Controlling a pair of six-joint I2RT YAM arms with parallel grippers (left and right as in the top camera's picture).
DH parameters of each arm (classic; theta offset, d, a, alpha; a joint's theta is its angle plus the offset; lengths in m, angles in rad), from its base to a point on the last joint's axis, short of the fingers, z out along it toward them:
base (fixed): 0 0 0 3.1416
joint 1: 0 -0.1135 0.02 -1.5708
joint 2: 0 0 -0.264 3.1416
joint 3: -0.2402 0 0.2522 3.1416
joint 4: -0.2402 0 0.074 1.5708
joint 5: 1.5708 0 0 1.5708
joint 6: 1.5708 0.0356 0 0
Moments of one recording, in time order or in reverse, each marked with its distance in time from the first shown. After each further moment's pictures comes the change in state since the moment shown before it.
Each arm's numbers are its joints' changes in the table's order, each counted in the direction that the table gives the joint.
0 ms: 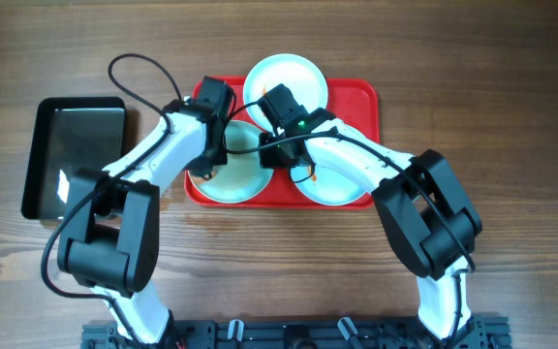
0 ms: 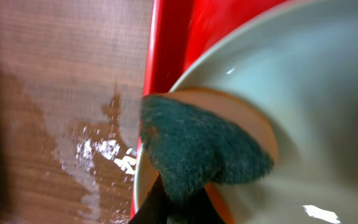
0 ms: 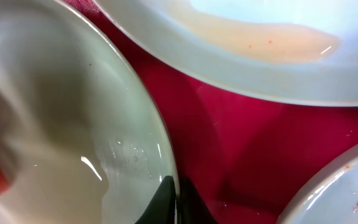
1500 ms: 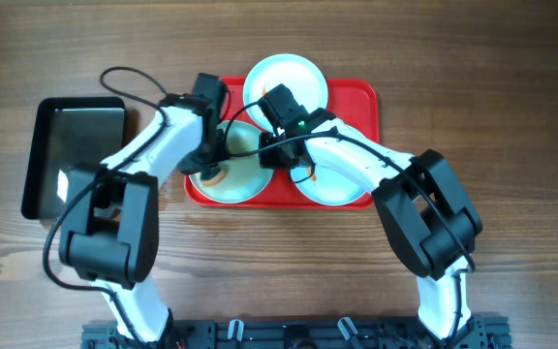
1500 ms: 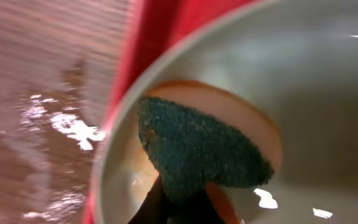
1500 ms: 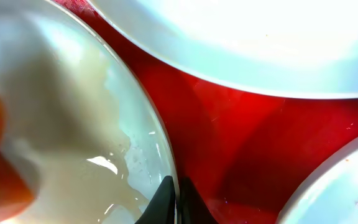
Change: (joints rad) left arm -0.035 -0.034 -0.023 -0.055 0.137 -0.168; right arm 0.001 0.000 0.000 -0.005 -0.004 0.026
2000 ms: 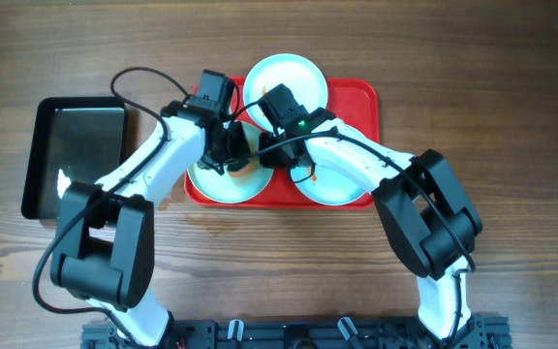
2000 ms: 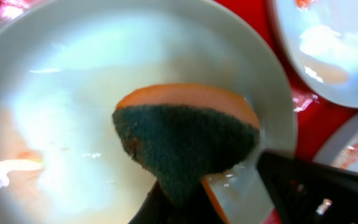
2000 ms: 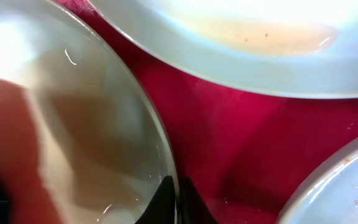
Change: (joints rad) left arm 0.059 0.099 0.061 0.175 0.250 -0.003; right arm 0.000 0.000 0.000 0.000 0.000 0.000
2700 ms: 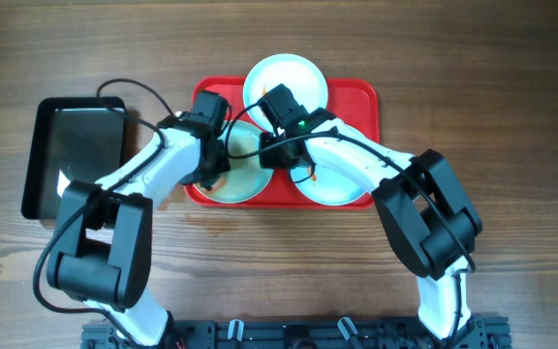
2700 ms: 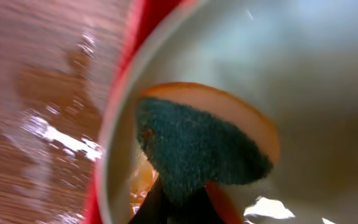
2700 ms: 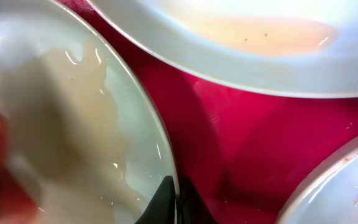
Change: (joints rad) left arm -0.037 0.007 0.109 -0.018 -0.297 0.011; right arm 0.000 0.000 0.000 -0.002 0.000 0.000
